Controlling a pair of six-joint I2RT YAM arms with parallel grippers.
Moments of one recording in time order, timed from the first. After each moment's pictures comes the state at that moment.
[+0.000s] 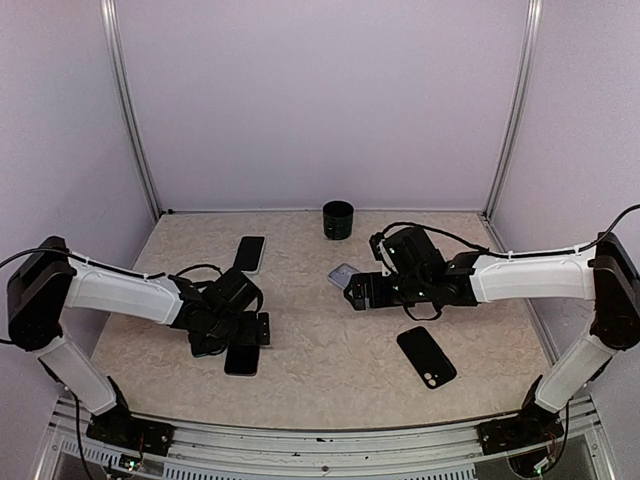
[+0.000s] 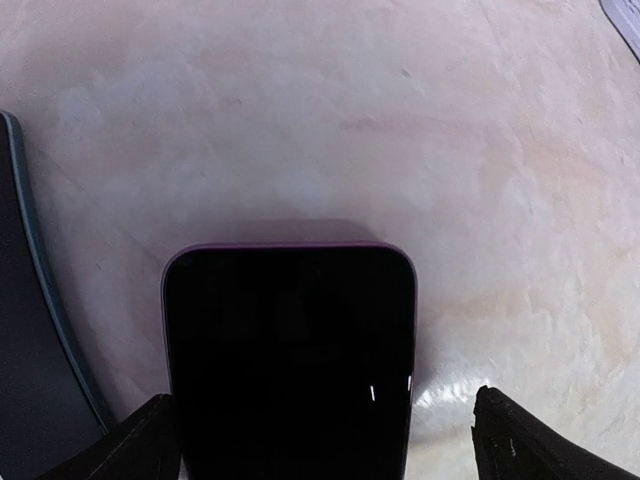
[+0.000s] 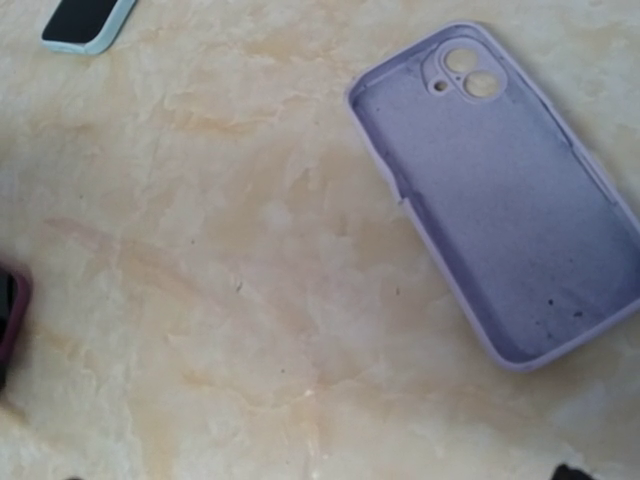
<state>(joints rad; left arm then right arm) -0.82 1.61 0.79 -0.30 -0.23 -0.81 0.85 1.58 0.98 -0.13 0.11 0.54</state>
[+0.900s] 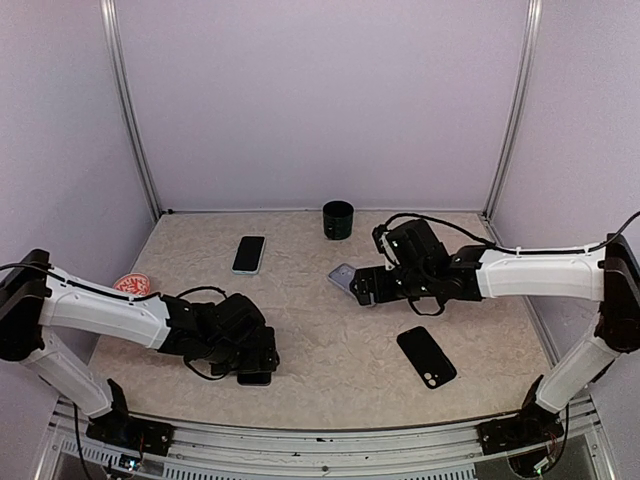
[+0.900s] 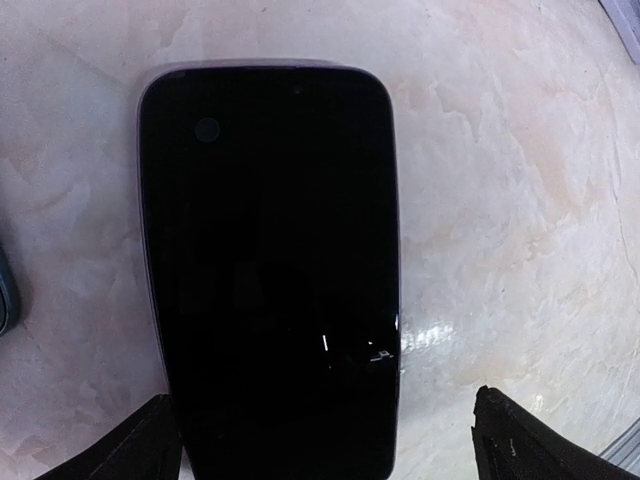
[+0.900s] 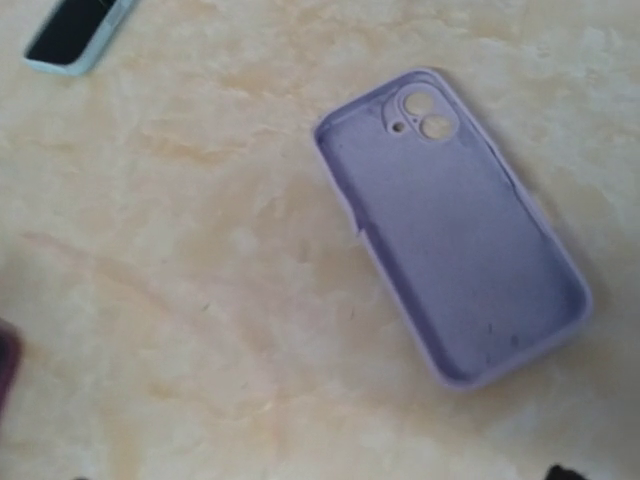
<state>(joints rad) -1.03 1.49 0.71 -0.34 -0.16 -1.02 0.85 1.53 1.01 -0.19 0.18 0.48</state>
